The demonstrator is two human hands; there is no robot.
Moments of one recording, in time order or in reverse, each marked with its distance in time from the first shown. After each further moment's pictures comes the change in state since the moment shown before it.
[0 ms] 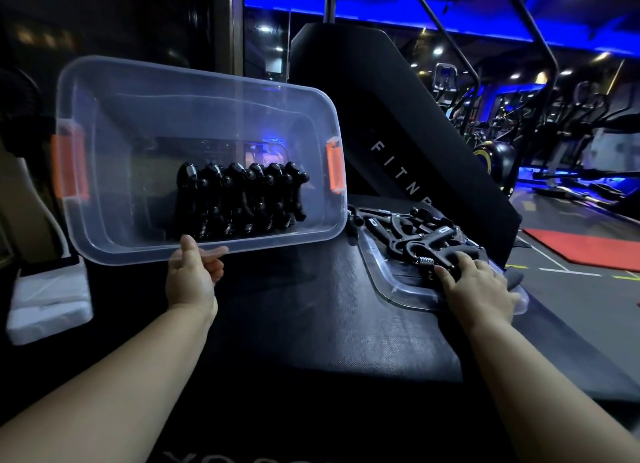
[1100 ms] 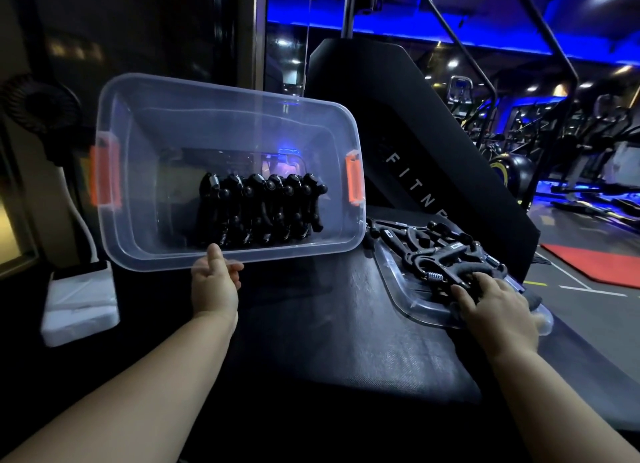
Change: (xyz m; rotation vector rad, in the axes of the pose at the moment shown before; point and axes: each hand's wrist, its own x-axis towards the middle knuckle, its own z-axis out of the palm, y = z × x) left_hand 0.003 -0.005 0.000 0.131 0.069 0.086; right_hand -0.013 -0.004 -0.009 0.126 0.034 -0.064
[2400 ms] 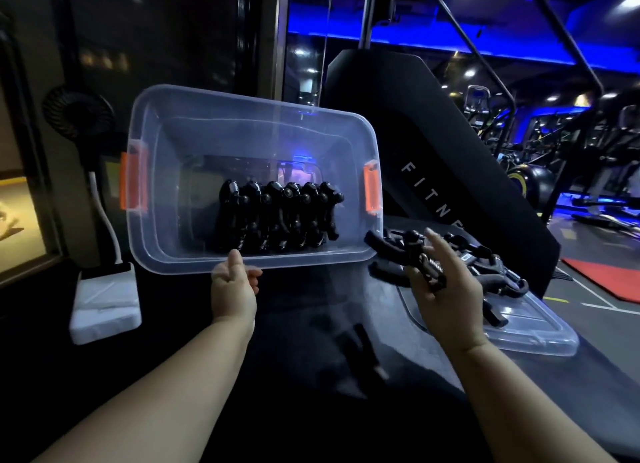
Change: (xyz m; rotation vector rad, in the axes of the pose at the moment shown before) left_hand 0.001 -0.003 0.001 0.001 0.015 0.008; right_hand -0.032 -0.104 -0.006 0.807 0.310 -0.609
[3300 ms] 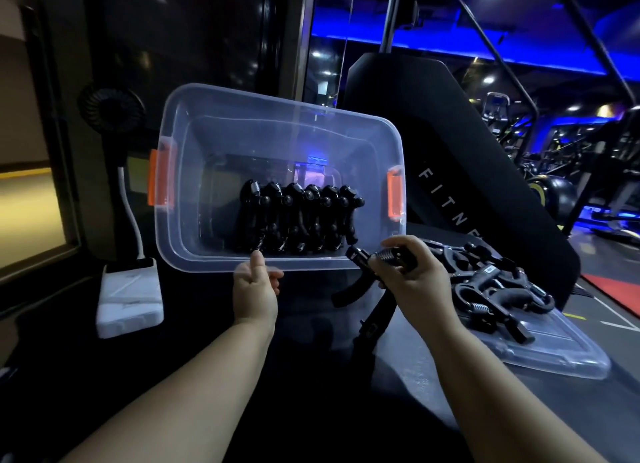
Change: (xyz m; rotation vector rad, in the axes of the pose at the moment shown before) left_hand -0.001 -0.002 -0.002 0.003 -0.042 0.022; right_hand 0.019 -0.050 0.053 0.342 -0.246 0.392
